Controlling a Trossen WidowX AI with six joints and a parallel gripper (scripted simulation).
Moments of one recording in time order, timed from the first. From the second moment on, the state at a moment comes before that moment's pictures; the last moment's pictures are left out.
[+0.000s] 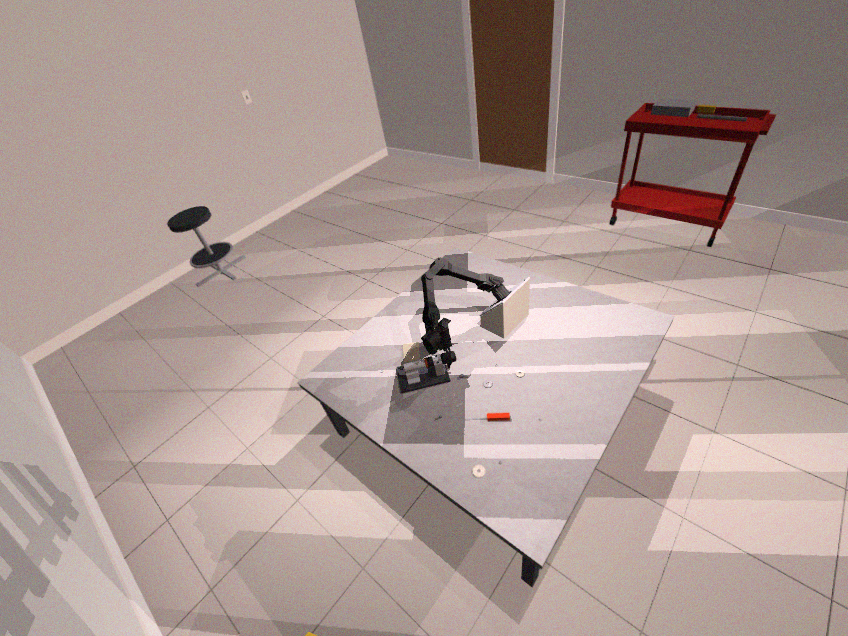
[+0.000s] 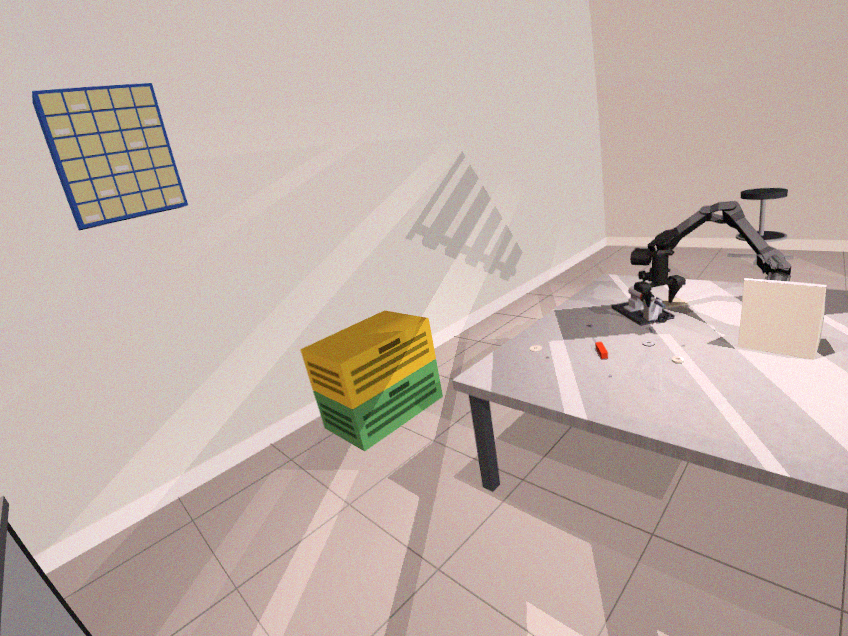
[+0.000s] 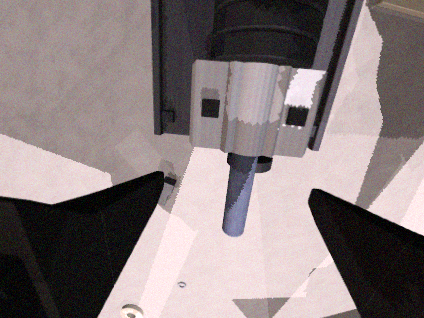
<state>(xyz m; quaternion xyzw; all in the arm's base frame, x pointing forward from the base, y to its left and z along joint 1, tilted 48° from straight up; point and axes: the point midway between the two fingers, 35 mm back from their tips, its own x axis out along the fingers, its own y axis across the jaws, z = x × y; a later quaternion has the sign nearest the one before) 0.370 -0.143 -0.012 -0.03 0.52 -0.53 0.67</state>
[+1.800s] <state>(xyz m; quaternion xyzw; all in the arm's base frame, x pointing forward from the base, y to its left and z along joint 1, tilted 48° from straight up) 0.367 -0.162 -0.027 -0.03 0.52 -0.53 0.67</state>
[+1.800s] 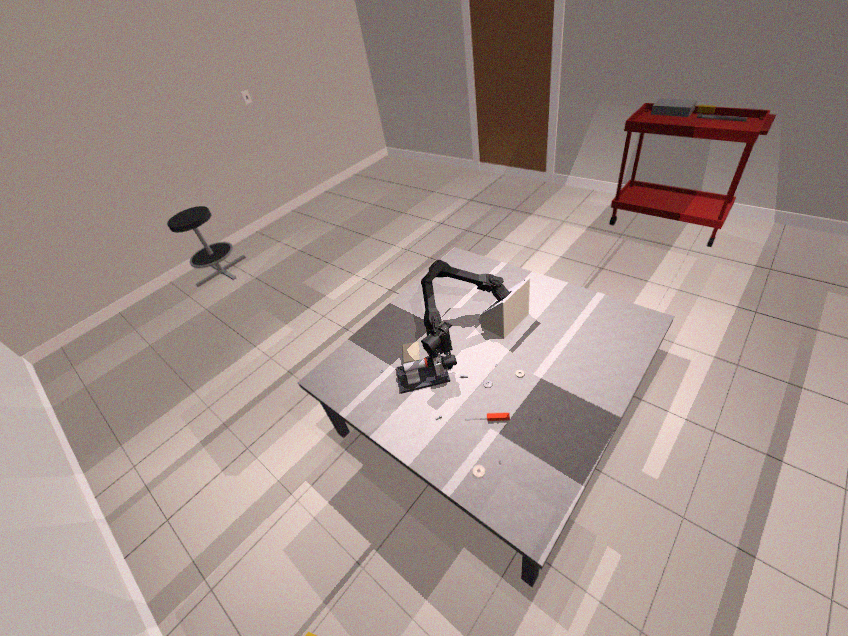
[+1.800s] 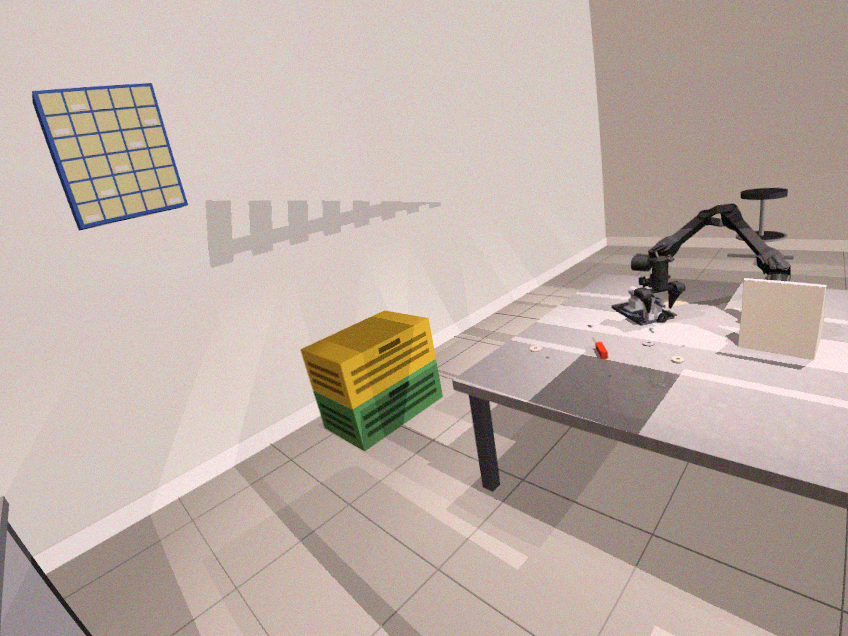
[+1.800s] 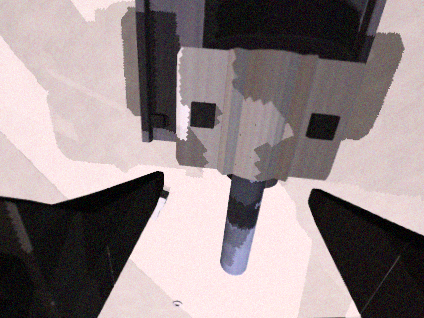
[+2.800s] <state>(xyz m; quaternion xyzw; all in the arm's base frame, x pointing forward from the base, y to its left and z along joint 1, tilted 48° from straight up) 0.364 -0.165 -0.032 -0.03 0.52 -0.53 0.67</state>
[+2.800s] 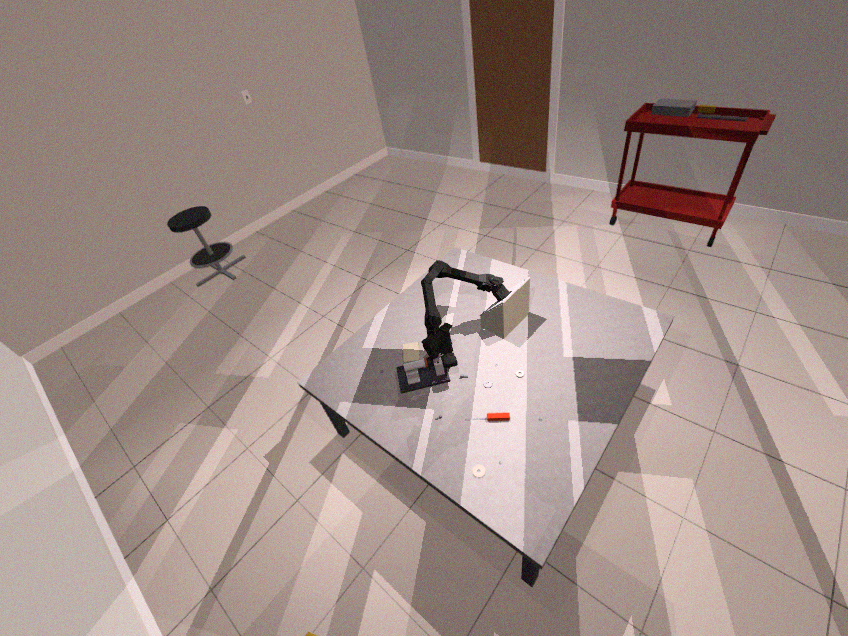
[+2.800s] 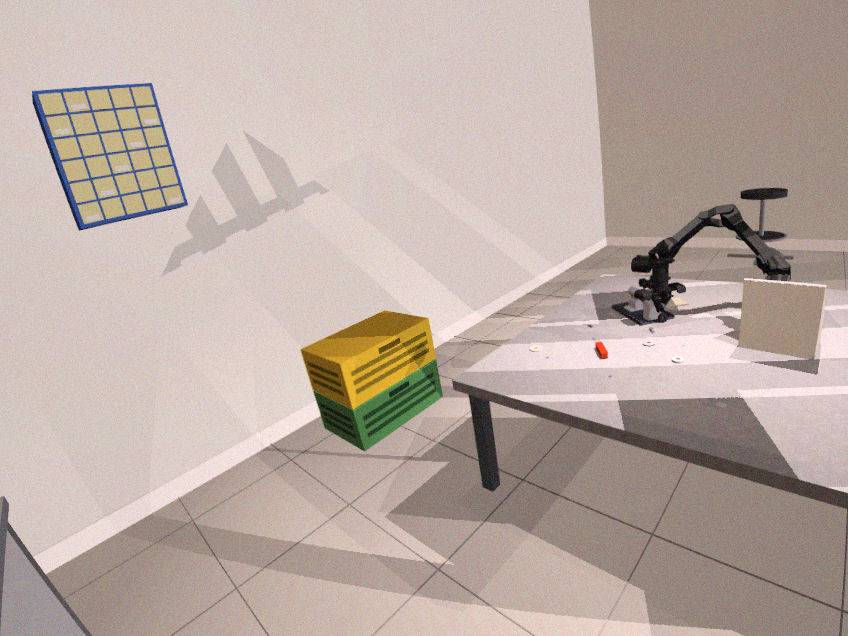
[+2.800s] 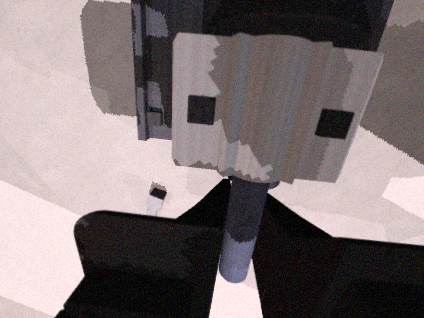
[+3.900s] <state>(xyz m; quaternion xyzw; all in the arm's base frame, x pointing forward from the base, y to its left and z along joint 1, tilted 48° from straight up) 0.352 -0.157 -0.039 -0.03 0.52 -0.53 0.67</state>
